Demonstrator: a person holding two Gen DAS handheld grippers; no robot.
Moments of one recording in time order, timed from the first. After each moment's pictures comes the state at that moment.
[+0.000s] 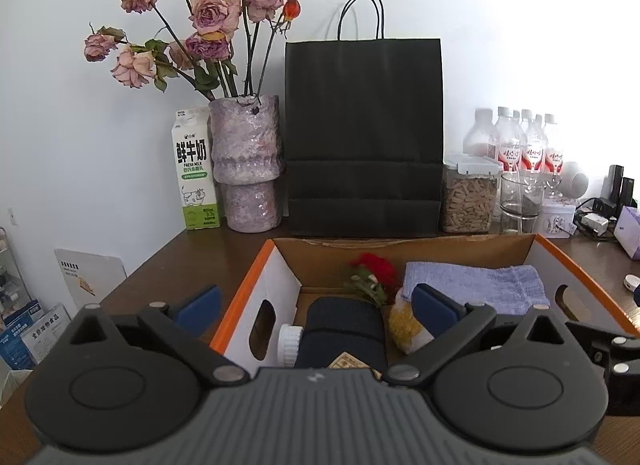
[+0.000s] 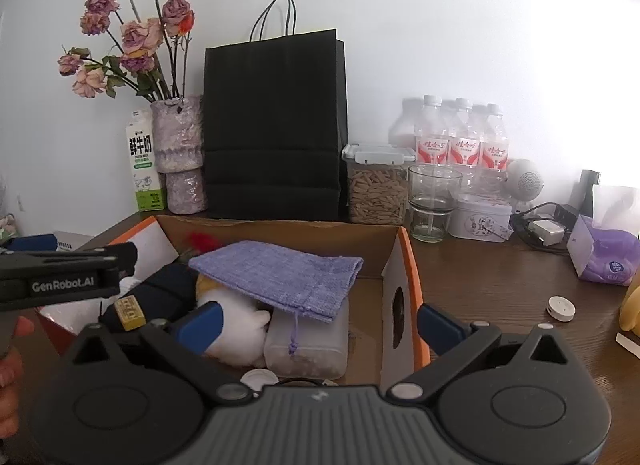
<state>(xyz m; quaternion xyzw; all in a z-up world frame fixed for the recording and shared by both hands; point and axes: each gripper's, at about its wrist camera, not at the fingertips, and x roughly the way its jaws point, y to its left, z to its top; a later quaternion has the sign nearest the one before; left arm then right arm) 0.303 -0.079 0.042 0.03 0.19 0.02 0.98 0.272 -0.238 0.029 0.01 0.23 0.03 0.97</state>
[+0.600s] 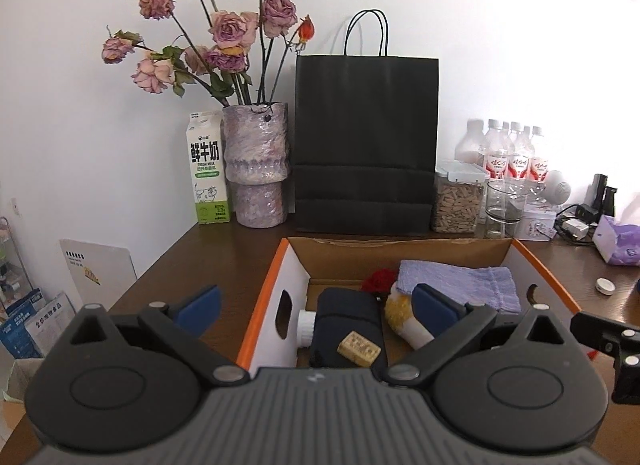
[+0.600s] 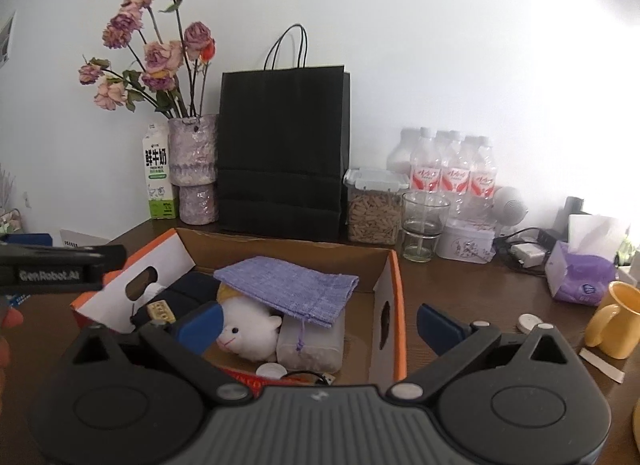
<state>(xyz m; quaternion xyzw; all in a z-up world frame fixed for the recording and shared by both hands) 0.253 -0.059 0.081 0.01 0.21 0.01 0.98 0.213 -0.234 0.067 -0.01 0.21 0.02 0.98</state>
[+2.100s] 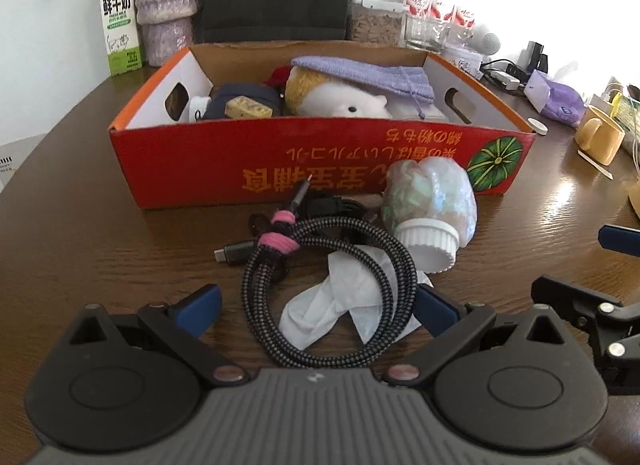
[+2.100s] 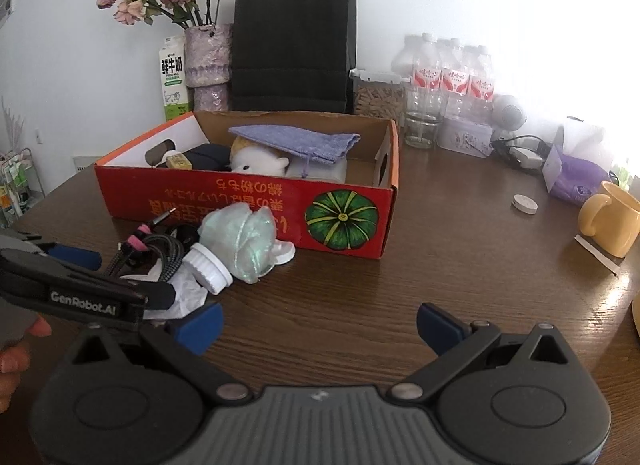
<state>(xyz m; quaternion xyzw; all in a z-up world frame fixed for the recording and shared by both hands) 0.216 -0.095 -0.019 0.02 0.40 -0.10 0.91 0.148 -0.246 -0.005 -0.02 0.32 0.04 0.95</state>
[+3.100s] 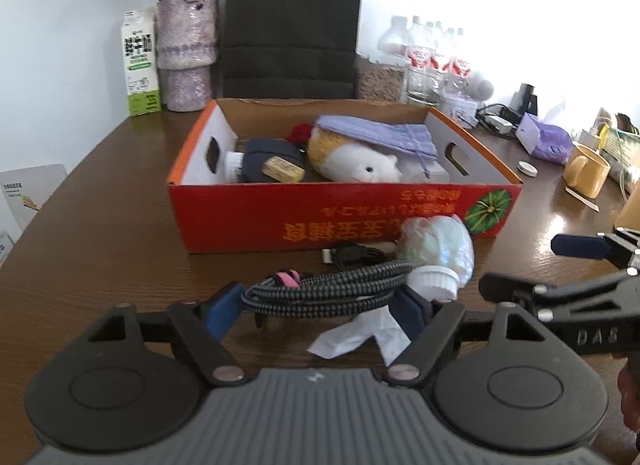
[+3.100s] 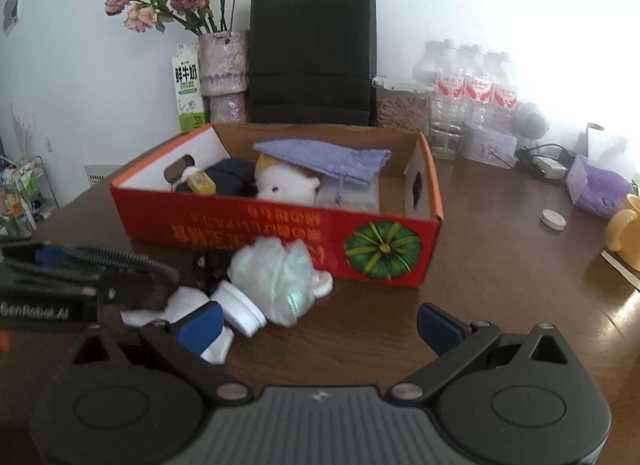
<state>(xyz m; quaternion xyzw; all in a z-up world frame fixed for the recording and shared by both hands) 0.193 -0.062 0.019 0.01 0.33 -0.10 0.94 0.175 -0.216 0.009 -0.01 0.32 0.06 0.95</state>
